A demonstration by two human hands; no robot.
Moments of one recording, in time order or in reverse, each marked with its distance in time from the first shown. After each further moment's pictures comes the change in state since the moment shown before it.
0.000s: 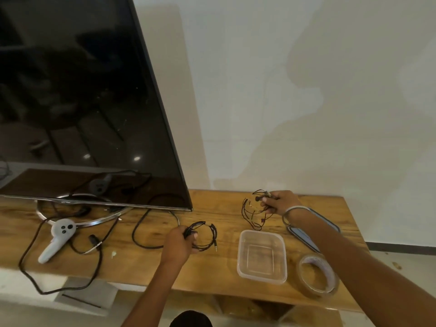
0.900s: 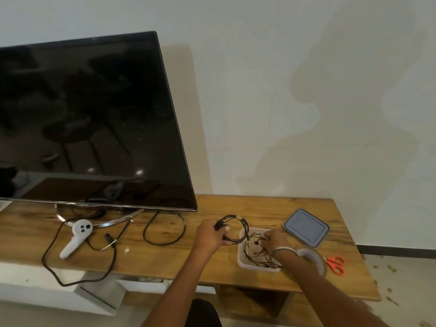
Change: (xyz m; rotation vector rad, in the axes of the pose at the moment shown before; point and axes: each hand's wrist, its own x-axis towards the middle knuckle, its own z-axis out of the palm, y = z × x) left_hand -0.062 0.064 0.032 -0.140 -0.137 0.049; right_hand -0.082 0.060 0.039 -0.606 0.096 0.145
